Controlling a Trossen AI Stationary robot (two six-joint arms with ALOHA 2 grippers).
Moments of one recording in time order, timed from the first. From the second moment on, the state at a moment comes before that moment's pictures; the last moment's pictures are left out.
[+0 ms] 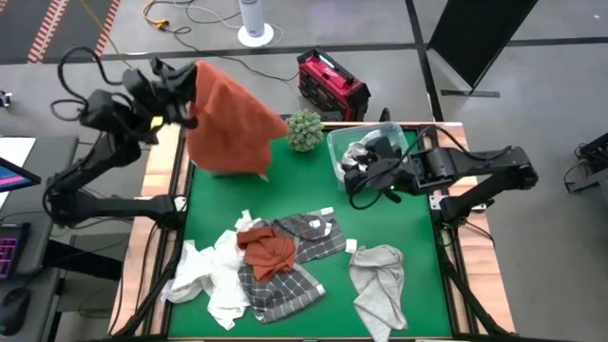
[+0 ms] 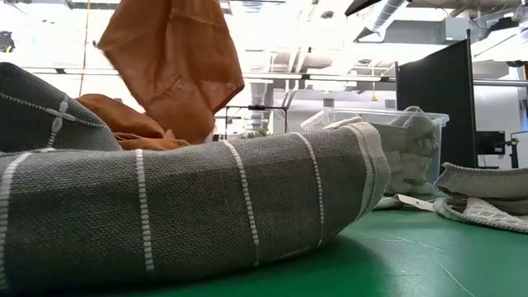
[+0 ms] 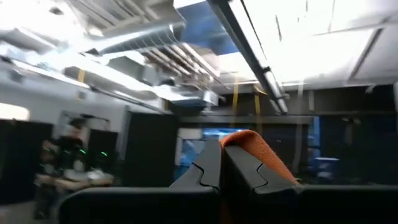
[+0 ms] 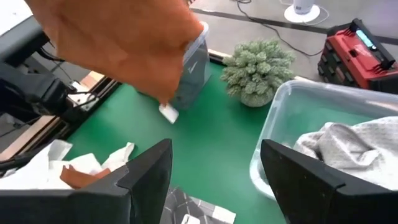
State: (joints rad) left arm 0.48 0.90 1.30 0.25 -0.08 -0.03; right arm 0.18 1.36 1.54 -0.98 0.70 0.94
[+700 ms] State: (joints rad) left arm 0.92 1.18 1.88 -0.06 0.03 0.22; right arm 0.19 1.38 1.54 -0.98 0.70 0.93
